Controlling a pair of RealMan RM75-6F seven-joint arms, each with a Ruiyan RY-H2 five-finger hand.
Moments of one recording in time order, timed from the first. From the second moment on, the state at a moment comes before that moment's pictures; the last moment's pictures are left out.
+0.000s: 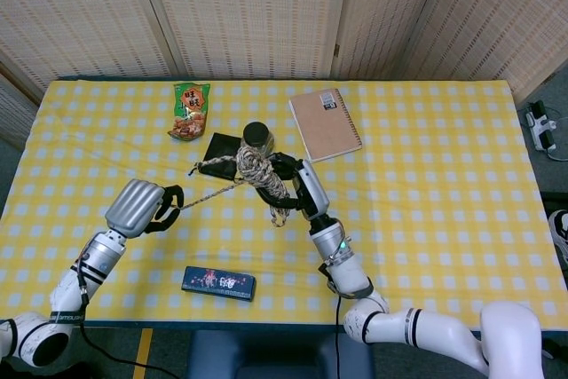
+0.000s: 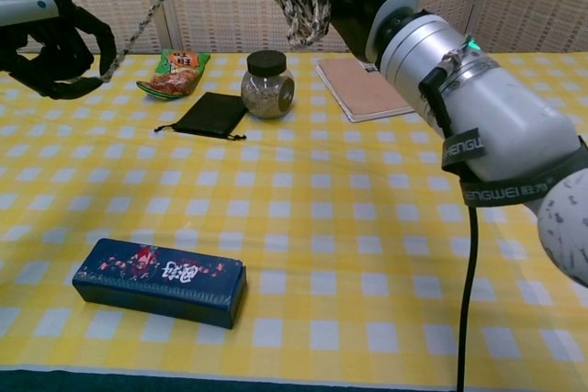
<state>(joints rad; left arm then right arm) -0.65 -1.16 -0.14 -1.72 1.34 1.05 0.07 0.77 -1.87 0.48 -1.41 -1.35 1.10 0.89</state>
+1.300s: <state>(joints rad) -0.35 -1.22 -0.07 -1.42 1.36 1.43 0.10 0.72 -1.63 0.46 -1.64 -1.06 1.01 0.36</state>
